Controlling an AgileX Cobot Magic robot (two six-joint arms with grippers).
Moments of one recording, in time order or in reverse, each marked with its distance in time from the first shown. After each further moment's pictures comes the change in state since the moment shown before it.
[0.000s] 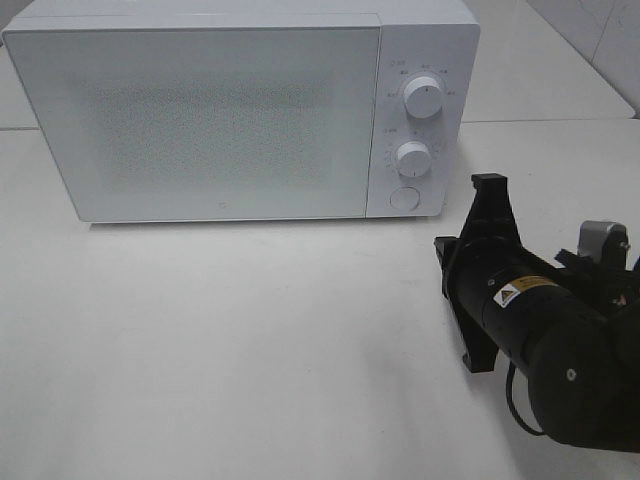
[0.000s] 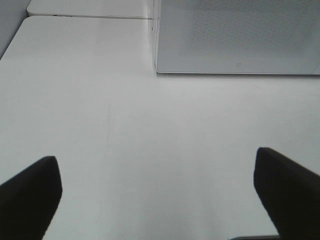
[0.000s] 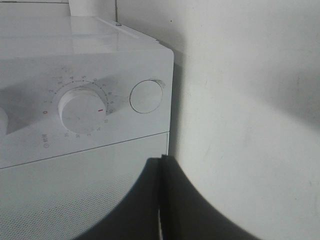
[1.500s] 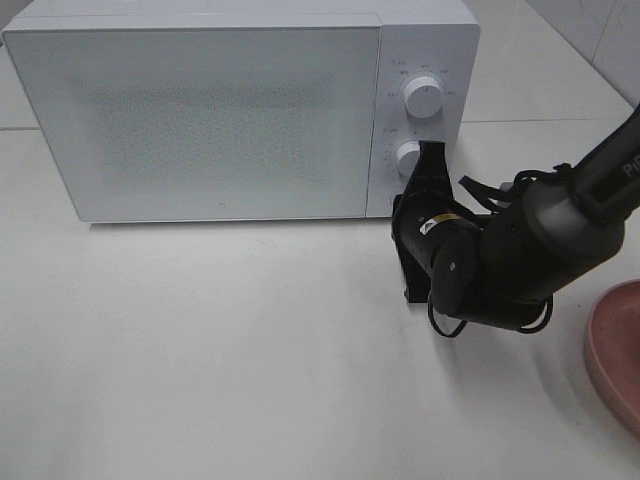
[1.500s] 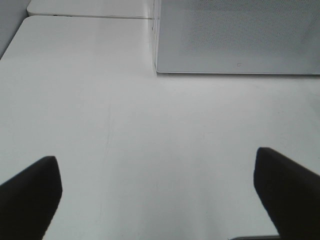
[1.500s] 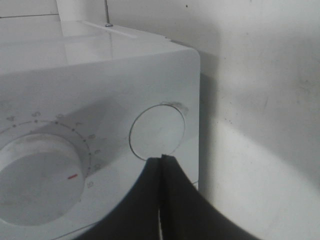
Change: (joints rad) left arm 0.000 0.000 0.000 0.000 0.000 0.000; right arm -0.198 0.287 -0.375 -0.136 0.110 0.034
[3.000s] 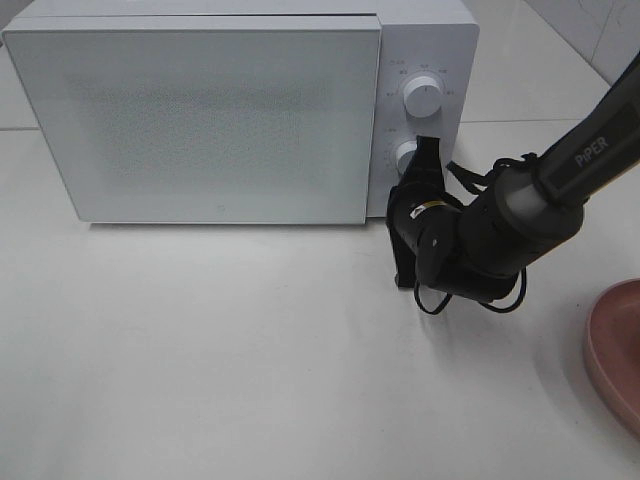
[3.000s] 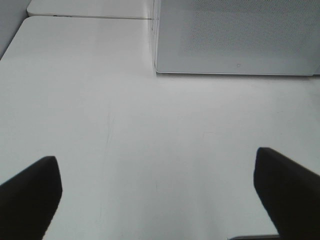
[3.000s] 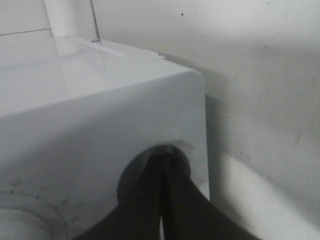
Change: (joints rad) left arm 0.000 0.000 0.000 0.000 0.000 0.000; right arm -0.069 0.103 -0.153 -0.011 0.055 0.029
